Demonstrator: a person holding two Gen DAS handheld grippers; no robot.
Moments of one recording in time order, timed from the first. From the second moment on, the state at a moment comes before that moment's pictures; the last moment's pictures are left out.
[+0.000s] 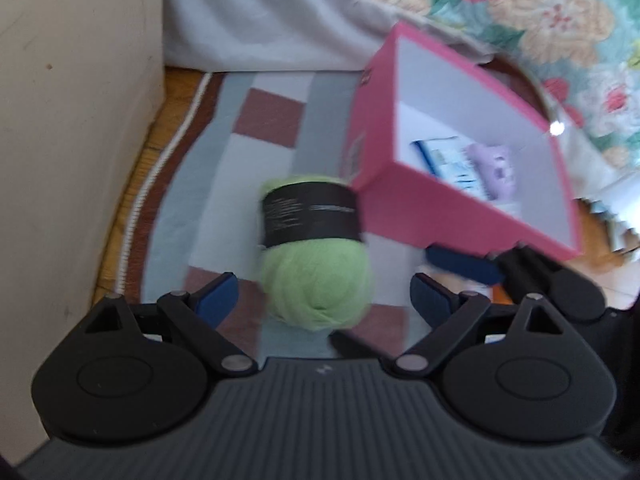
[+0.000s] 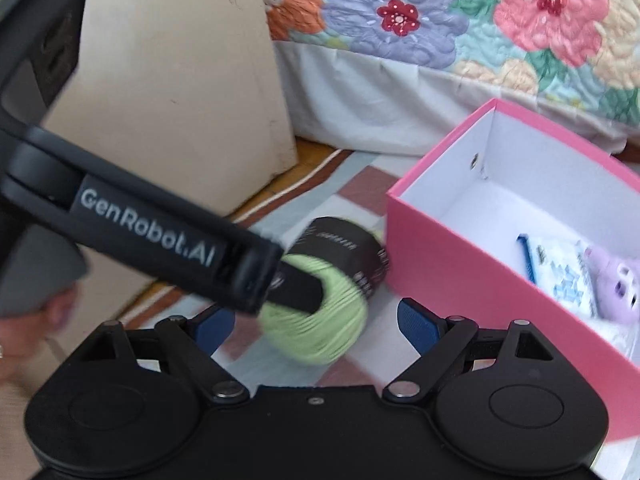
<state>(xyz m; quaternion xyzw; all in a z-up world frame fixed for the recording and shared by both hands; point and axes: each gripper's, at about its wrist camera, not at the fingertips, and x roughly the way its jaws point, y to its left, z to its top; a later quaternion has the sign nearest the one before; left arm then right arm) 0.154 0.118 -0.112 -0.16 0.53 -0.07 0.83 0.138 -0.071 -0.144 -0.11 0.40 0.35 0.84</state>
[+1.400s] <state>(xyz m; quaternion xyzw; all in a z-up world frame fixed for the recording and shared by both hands) 0.067 0.043 -0.013 -0.16 0.49 -0.14 0.85 0.070 -0.155 -0.046 -0.10 0.40 0.36 0.84</state>
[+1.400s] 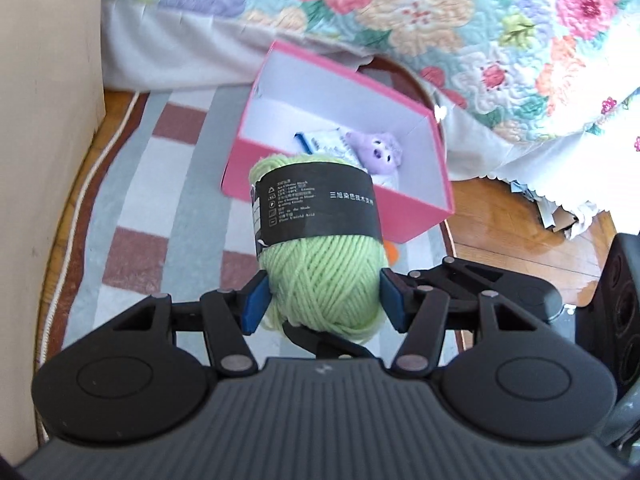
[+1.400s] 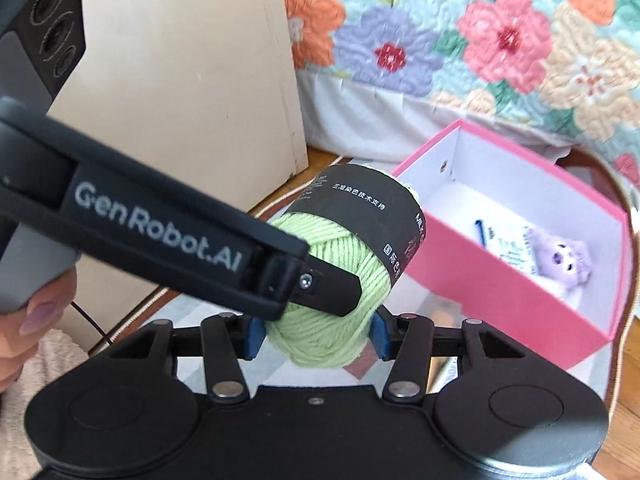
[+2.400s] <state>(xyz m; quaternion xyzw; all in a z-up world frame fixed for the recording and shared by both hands) 0.252 -0.006 -0.039 -0.12 0.49 -0.12 0.86 0.239 -0.162 -0.070 0.00 0.43 0.30 0.85</state>
